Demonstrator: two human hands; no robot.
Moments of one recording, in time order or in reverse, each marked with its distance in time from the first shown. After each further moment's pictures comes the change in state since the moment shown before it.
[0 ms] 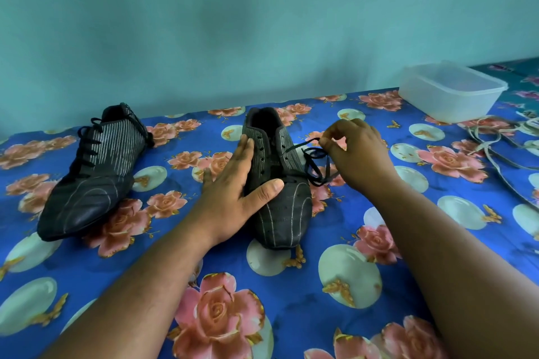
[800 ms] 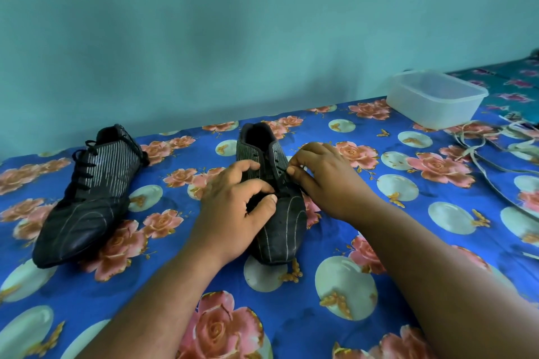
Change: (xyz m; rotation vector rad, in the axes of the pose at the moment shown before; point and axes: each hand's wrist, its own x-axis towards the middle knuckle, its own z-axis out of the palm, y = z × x) left_hand 0.000 0.012 0.008 0.101 0.238 0.188; right_hand -0.017 -0.019 0.011 -0.045 -0.170 -0.305
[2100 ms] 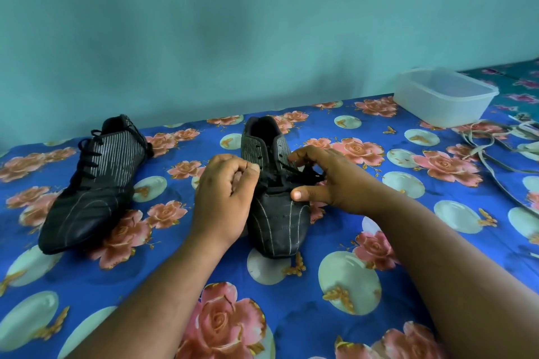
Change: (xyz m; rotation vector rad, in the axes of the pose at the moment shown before) left_hand 0.003 -0.002 -0.002 -0.246 0.265 -0.170; right_hand -0.001 0.019 -0.005 0.340 -0.249 0.044
